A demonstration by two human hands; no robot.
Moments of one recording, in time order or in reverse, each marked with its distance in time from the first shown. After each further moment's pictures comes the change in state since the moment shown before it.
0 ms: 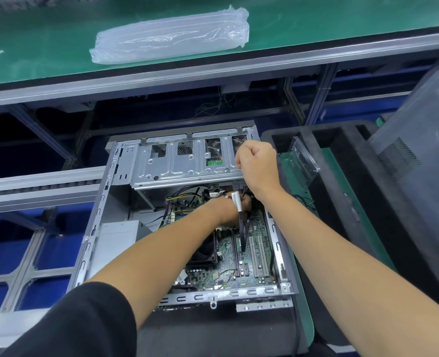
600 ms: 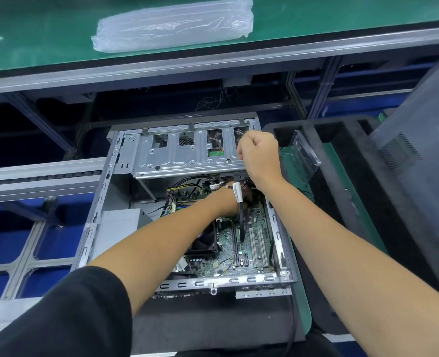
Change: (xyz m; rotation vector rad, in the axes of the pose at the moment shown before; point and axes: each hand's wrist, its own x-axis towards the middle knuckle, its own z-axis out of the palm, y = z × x) left_hand -0.004 0.003 0.001 -0.062 0.060 0.005; right_hand 0.000 0.000 0.000 -0.017 -0.001 0.013
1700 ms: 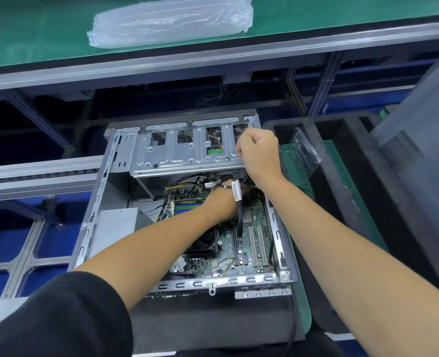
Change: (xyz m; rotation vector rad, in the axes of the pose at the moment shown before) left_hand -0.013 0.007 0.008 -0.080 0.230 -0.109; right_hand 0.000 -0.001 0.000 0.002 -0.016 -0.006
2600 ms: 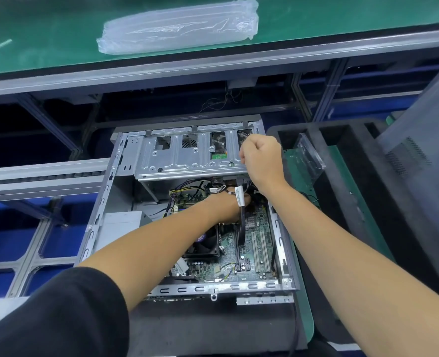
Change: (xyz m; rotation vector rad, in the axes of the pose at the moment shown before) left_hand 0.004 -0.005 -0.013 0.182 -0.175 0.164; right_hand 0.000 0.000 -0.001 -0.003 -0.007 -0.010
